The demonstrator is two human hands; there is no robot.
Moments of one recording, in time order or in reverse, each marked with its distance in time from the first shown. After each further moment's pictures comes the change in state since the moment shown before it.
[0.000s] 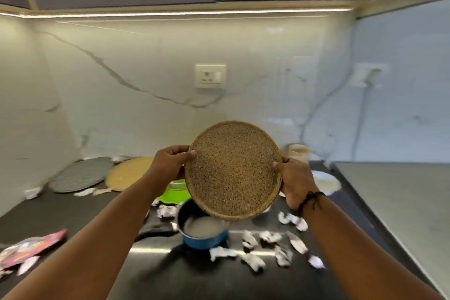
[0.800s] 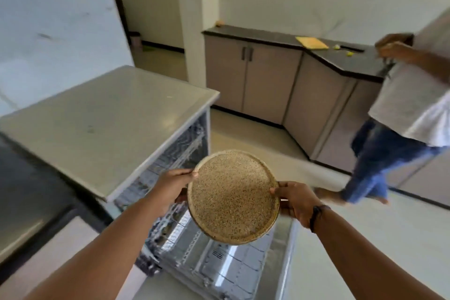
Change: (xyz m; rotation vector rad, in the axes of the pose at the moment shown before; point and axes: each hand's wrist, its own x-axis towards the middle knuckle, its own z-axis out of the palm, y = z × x) left_hand -0.371 -0.150 0.593 0.310 -1.119 -0.277; right_hand -0.421 0.110 -0.631 0.134 0.936 0.339
